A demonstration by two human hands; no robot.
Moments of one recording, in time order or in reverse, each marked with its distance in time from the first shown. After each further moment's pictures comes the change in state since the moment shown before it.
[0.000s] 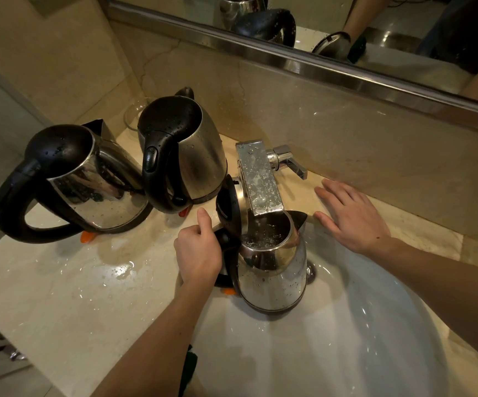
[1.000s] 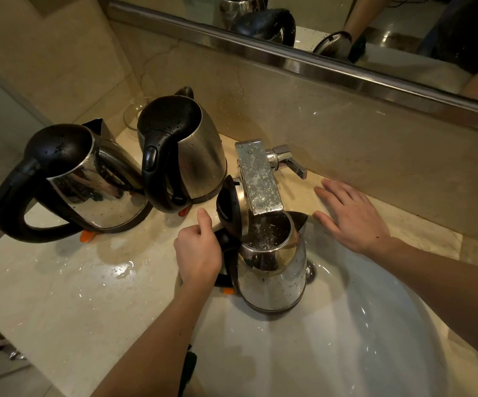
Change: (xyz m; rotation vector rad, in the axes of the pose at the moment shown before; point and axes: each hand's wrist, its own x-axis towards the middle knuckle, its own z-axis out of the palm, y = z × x) left_hand -0.001 -0.002 0.000 0.008 -0.005 0.006; right_hand 0.000 0.000 -0.001 0.008 0.001 0.004
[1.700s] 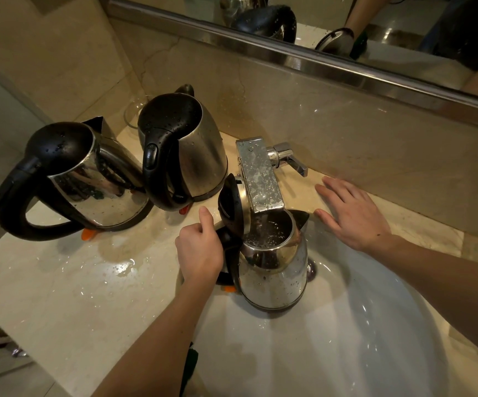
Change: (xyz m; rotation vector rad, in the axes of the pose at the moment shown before) left_hand 0.000 -0.001 0.001 0.011 -0.003 0.003; right_hand 0.000 -0.001 -0.001 0.021 -0.003 0.003
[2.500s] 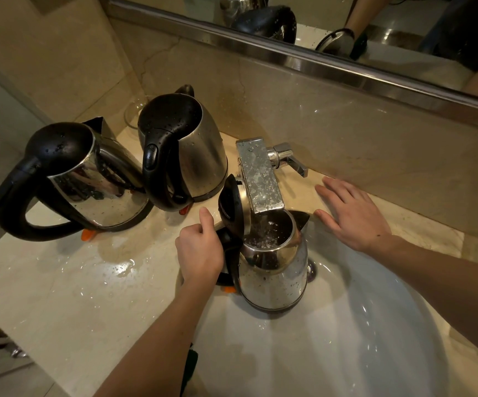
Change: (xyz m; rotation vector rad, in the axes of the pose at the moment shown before) left_hand 0.000 0.000 0.000 0.003 -0.008 0.003; right_hand 0.000 -0.001 -0.002 0.007 0.002 0.003
